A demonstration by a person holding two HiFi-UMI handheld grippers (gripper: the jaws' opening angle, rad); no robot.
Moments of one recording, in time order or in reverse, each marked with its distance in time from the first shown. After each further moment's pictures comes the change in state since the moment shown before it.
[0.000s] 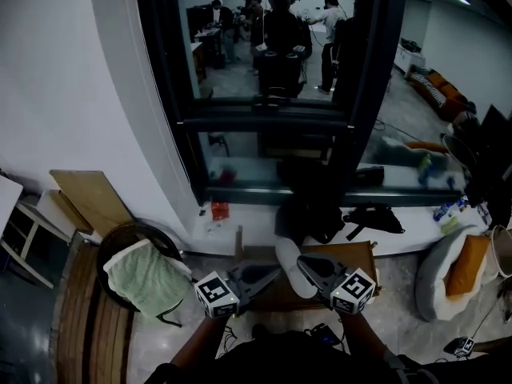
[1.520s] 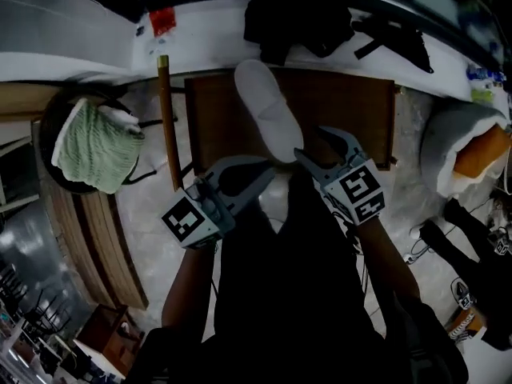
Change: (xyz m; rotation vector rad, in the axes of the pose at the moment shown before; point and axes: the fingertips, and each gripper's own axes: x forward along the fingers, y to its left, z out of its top) left arm 0.096 0.062 -0.183 -0.302 0.070 0.121; right arm -0.041 -0.130 -0.272 0.152 0.625 -0.095
